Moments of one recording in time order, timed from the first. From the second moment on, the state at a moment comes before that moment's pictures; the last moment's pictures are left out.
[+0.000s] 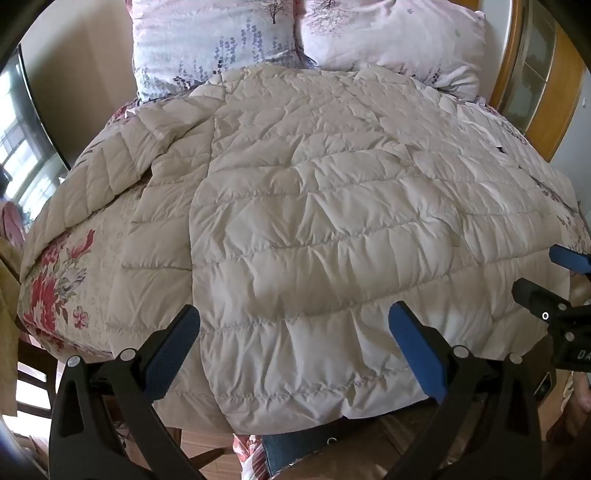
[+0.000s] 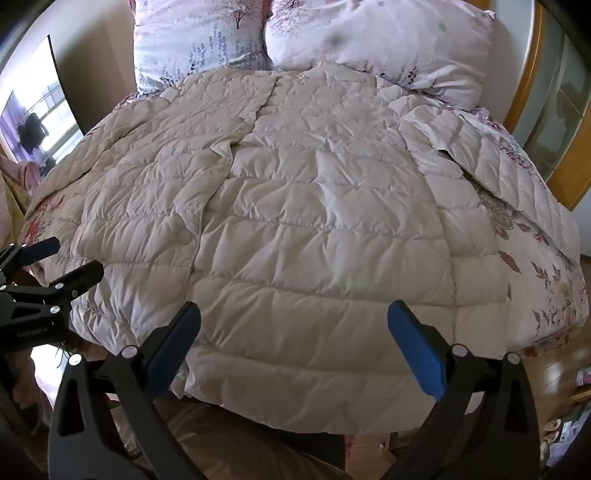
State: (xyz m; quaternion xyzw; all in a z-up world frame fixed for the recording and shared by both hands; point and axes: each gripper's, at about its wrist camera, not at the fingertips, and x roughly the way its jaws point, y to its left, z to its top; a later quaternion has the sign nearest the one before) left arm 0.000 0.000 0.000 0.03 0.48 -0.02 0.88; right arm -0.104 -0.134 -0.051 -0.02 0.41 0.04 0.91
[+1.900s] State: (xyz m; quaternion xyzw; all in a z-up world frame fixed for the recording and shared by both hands) left arm 0.000 0.000 0.000 0.03 0.48 -0.02 0.88; right arm -0.104 -0.135 -0.051 0.00 0.41 0.05 0.91
